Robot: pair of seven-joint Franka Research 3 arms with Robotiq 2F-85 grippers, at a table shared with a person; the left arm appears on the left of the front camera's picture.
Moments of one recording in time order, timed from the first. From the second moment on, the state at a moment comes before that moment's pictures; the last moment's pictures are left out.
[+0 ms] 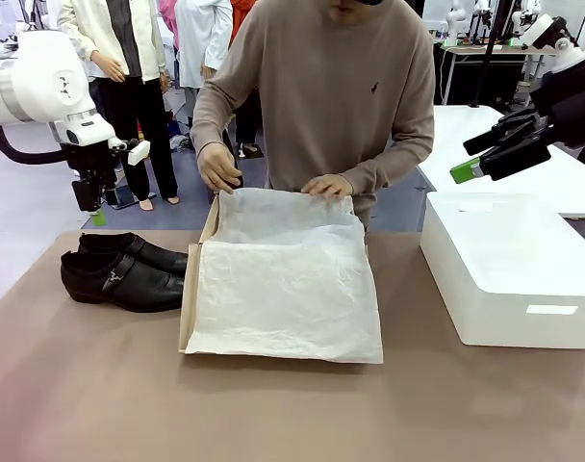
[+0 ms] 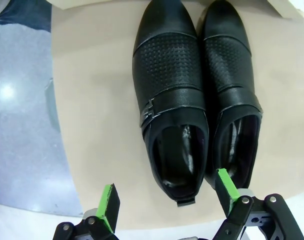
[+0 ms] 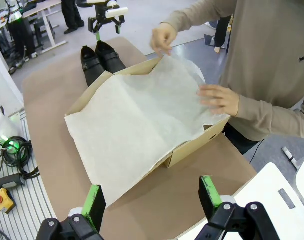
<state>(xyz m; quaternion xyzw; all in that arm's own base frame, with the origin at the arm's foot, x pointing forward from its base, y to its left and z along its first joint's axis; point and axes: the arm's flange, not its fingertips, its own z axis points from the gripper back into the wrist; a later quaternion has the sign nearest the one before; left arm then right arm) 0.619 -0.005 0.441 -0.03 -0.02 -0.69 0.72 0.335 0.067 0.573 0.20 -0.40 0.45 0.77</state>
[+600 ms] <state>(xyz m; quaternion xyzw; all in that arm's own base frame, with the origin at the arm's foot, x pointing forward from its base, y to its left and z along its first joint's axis) 0.622 -0.005 0.434 -0.03 -0.02 -0.69 0.72 0.335 0.067 0.573 0.20 -0.40 0.45 0.77</state>
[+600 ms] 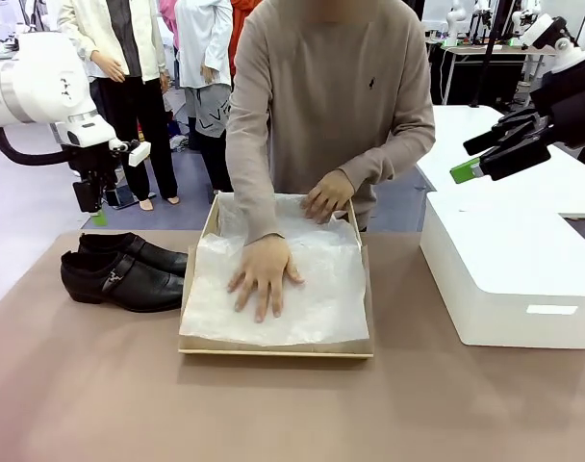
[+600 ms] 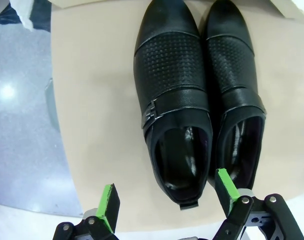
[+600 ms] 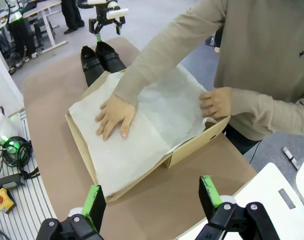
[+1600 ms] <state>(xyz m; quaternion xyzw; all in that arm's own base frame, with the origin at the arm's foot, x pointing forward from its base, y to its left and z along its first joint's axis) 0.635 -0.013 0.386 -0.01 0.01 -0.68 0.73 0.335 0.067 0.573 0.20 -0.40 0.45 0.77</state>
